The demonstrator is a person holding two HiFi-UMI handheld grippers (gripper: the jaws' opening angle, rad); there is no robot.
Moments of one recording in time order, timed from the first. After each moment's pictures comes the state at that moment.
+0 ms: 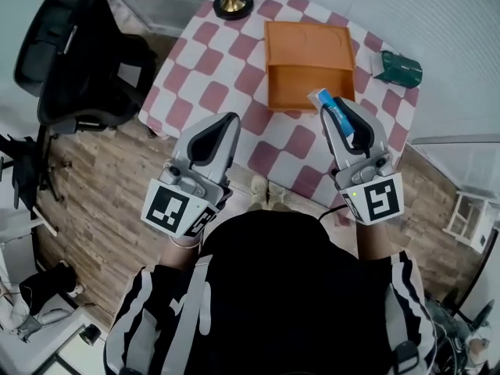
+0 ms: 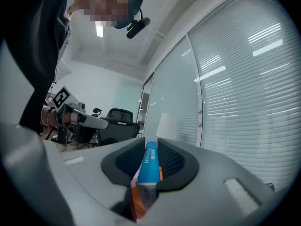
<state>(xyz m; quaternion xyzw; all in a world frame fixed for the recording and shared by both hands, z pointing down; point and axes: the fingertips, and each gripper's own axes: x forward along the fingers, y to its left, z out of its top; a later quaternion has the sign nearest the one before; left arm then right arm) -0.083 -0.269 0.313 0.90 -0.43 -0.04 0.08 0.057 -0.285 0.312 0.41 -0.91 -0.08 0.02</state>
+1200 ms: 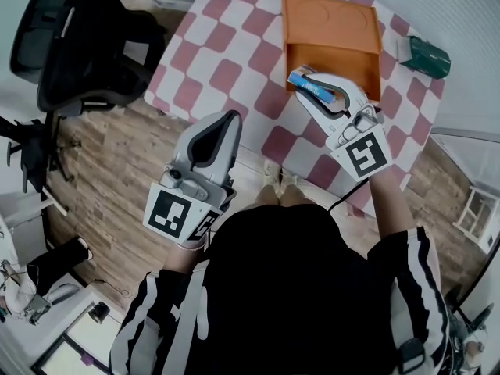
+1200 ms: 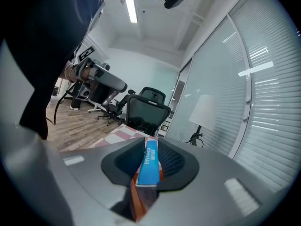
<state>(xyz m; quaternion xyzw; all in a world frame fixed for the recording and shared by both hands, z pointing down) -0.104 -0.259 0.347 0.88 -0.46 -0.01 0.11 -0.019 -0.305 0.421 0.21 -0.95 -0.16 0.18</state>
